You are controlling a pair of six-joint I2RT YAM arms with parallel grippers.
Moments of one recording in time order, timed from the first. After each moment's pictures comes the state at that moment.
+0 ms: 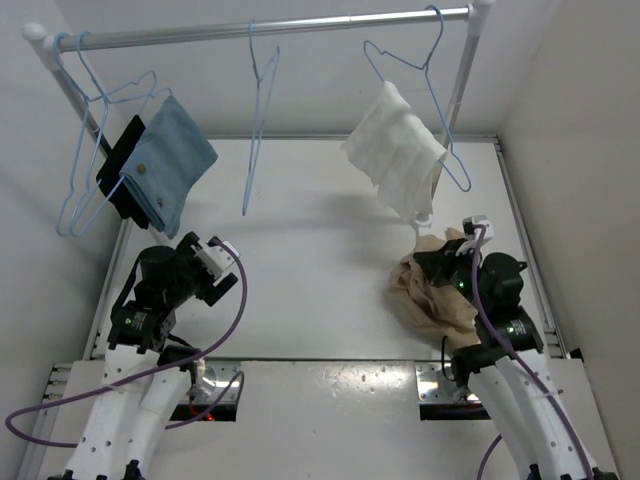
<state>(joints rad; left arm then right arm) -0.12 0.51 0.62 -0.64 0.27 0.67 0.17 0.43 0.41 -0.24 -0.23 0.36</state>
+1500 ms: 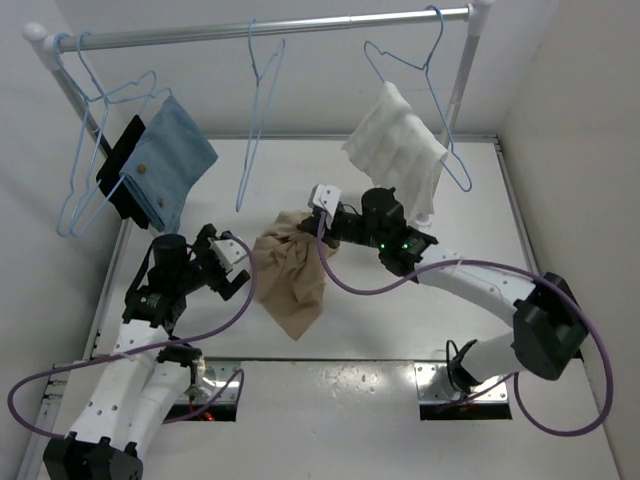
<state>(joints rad) -0.12 0.65 0.55 -0.43 0.49 0.65 0.74 1.44 0.93 0.32 -0.44 -0.32</state>
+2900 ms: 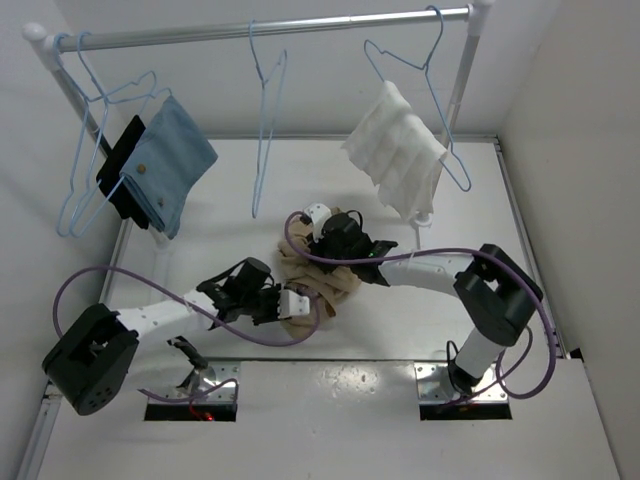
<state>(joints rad) -0.68 1.18 0.41 -0.15 0.34 0.78 0.82 1.68 0.90 0.14 -0.03 0.09</state>
